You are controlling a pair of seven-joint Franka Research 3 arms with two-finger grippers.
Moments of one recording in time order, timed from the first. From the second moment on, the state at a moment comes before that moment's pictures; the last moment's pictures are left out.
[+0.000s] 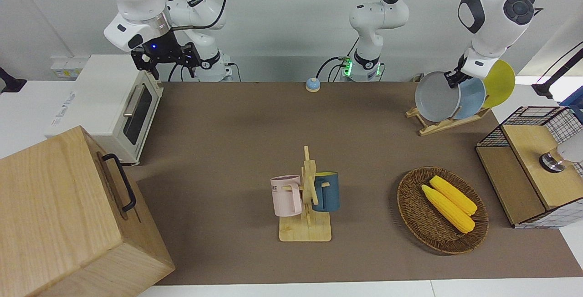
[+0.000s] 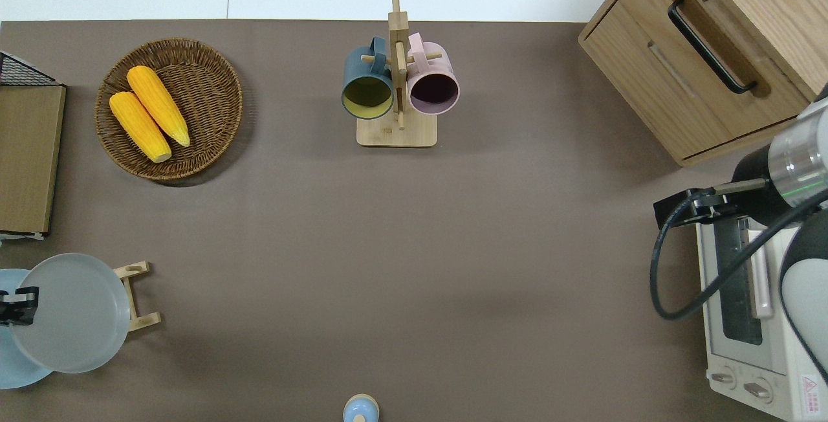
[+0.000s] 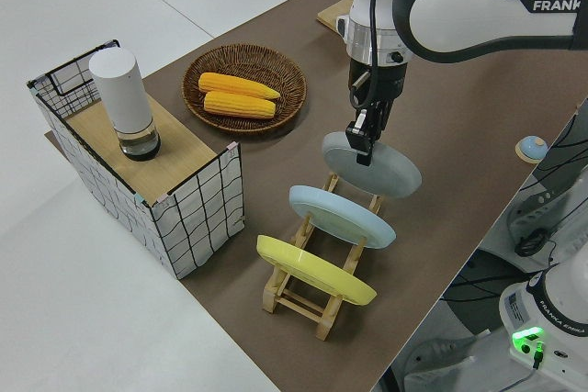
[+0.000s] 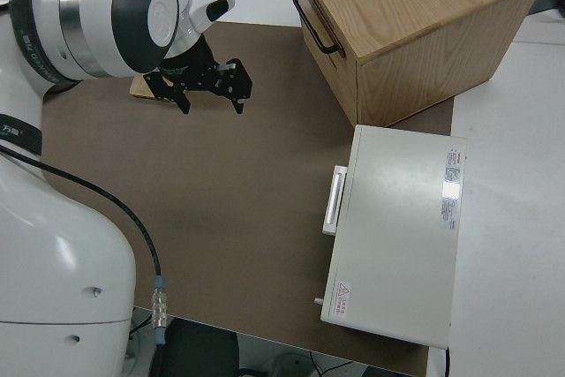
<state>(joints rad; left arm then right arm) 0.07 -0.21 0.17 -2.09 0.23 1.67 0.00 -0.26 0.02 0.38 -1.48 -0.03 1.38 0.04</state>
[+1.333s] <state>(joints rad) 0.07 -0.24 0.12 -1.92 0.06 1.48 -0.05 -0.26 0.02 0.38 -1.48 -0.03 1.38 0.04</state>
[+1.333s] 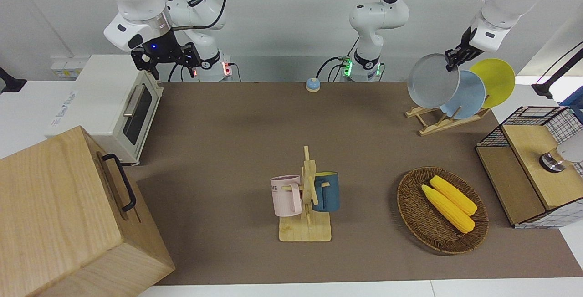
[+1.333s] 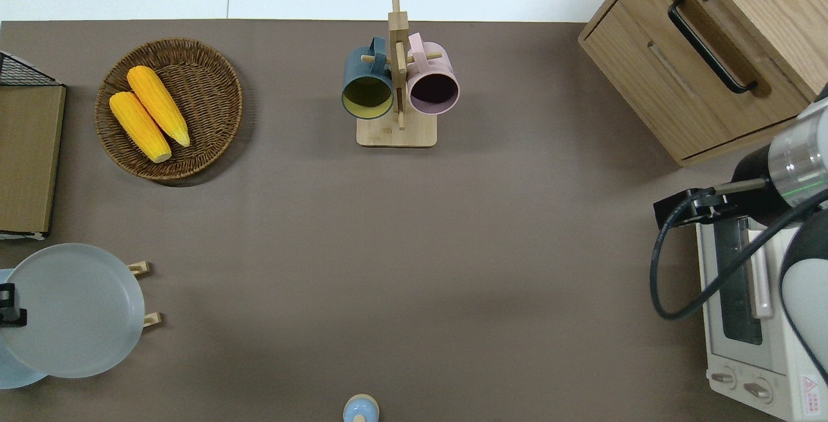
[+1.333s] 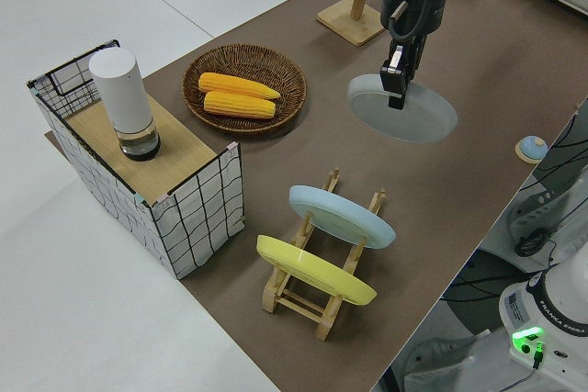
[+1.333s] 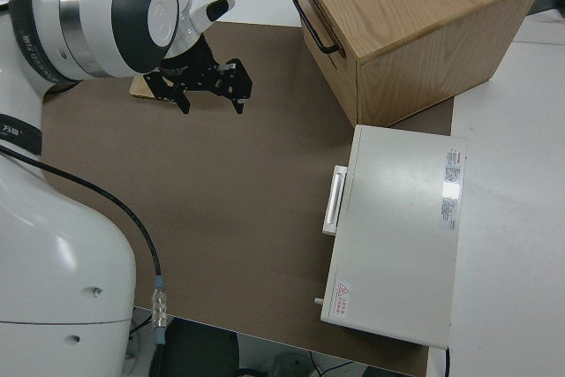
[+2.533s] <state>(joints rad) 0.03 -0.20 0.03 -2.19 -0.11 1.80 -0.18 -0.26 0.02 0.38 -1.48 -0.03 1.38 0.04</state>
